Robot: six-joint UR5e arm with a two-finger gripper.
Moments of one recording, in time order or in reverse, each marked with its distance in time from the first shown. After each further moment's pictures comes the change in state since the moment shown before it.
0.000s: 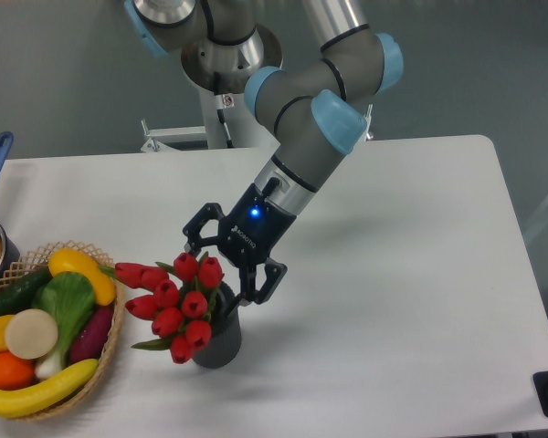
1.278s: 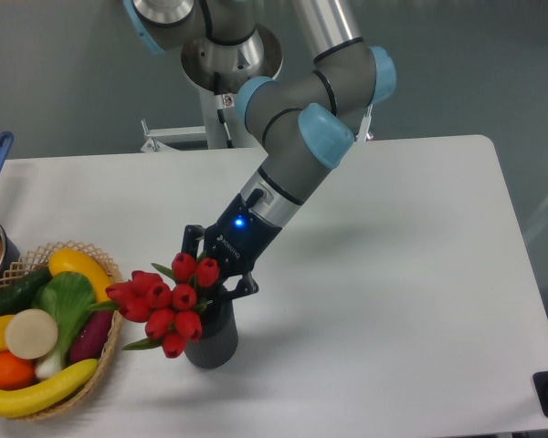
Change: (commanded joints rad) arm -0.006 -0.002 0.006 -0.002 -0.009 0.002
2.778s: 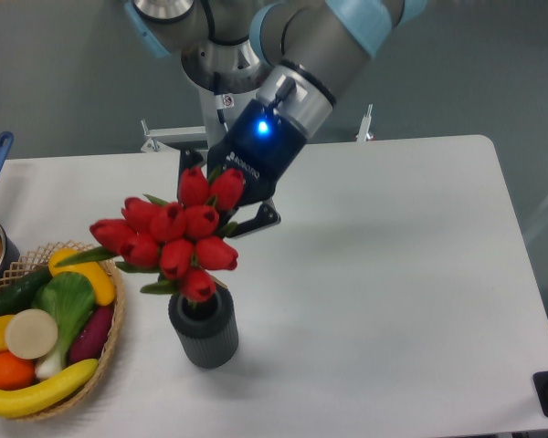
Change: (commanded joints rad) arm 0.060 0.167 0.215 0.000 -0.153 -0.446
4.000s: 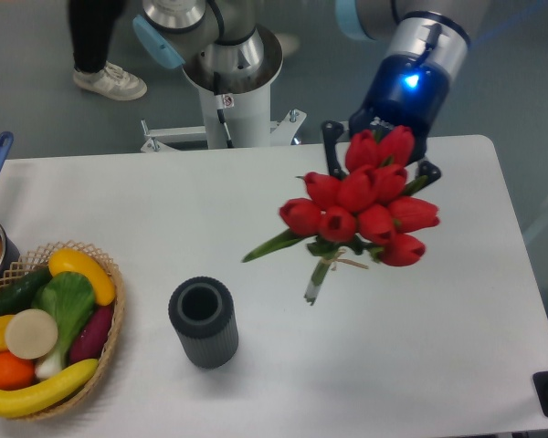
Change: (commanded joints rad) arm 0.262 -0.043 -0.014 0.000 -0.031 0.132
